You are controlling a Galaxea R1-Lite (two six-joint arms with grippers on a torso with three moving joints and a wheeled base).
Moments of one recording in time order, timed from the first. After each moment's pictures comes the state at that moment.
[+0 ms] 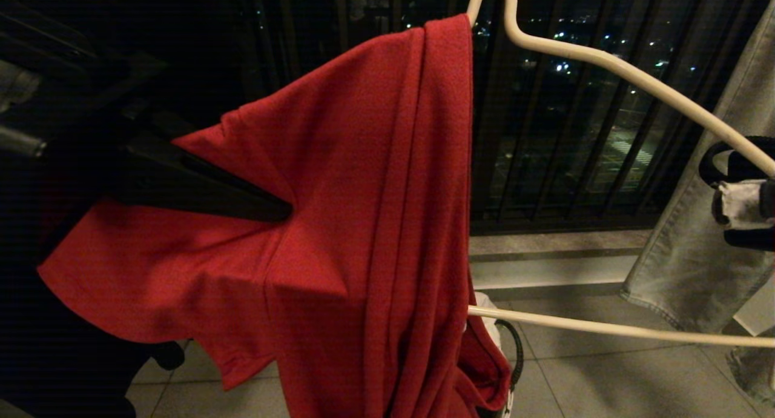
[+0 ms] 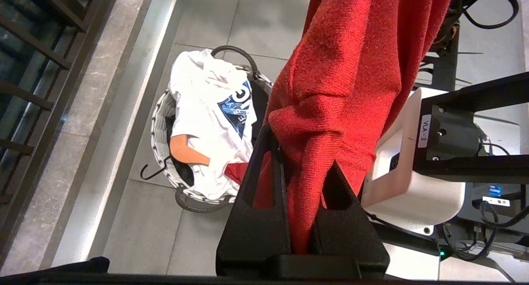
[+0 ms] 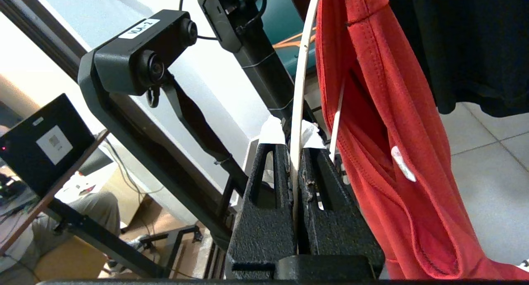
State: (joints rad) left arm -0.59 1.46 -1.91 1.06 -0.58 0.55; right arm 0.40 1.22 -0.89 -0.66 1.26 0.73
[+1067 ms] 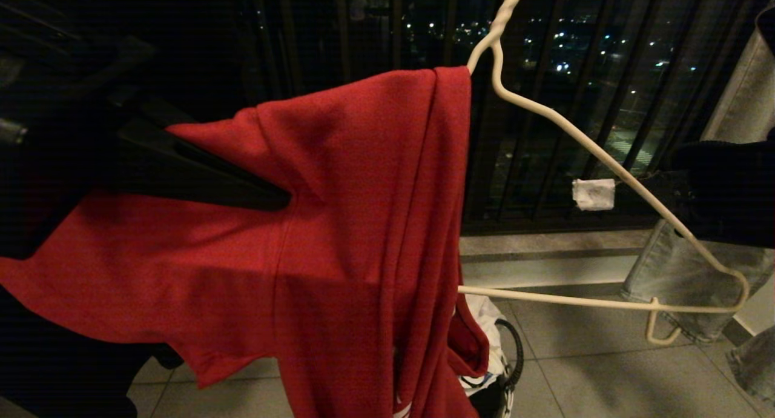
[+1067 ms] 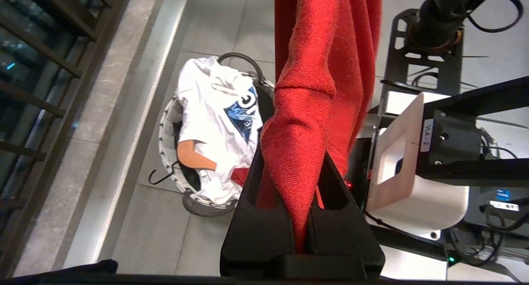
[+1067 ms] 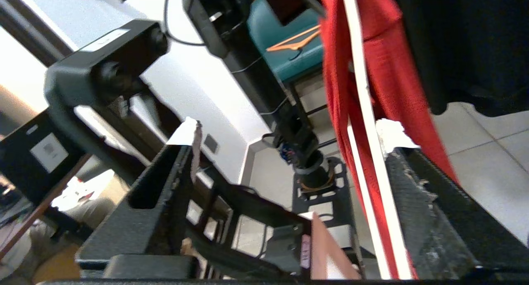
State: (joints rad) left arm -0.59 1.45 -1.92 1.05 -0.57 0.55; right arm 0.39 1.28 -0.89 -0.70 1.24 0.73
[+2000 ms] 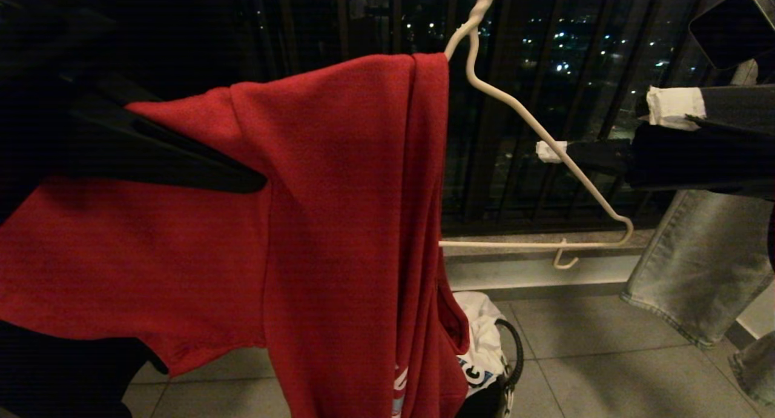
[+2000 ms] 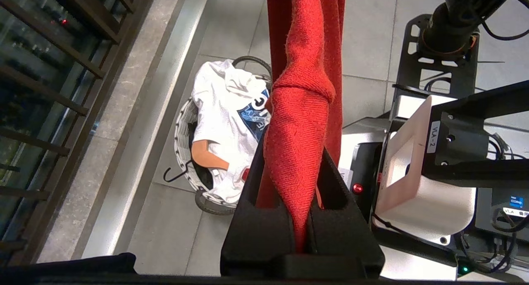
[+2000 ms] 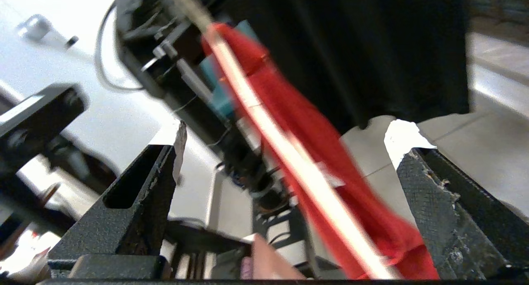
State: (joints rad) left arm -0.59 1.42 -1.93 1.04 -0.54 0.54; right arm 0.24 1.42 -0.99 -0.70 1.20 0.74
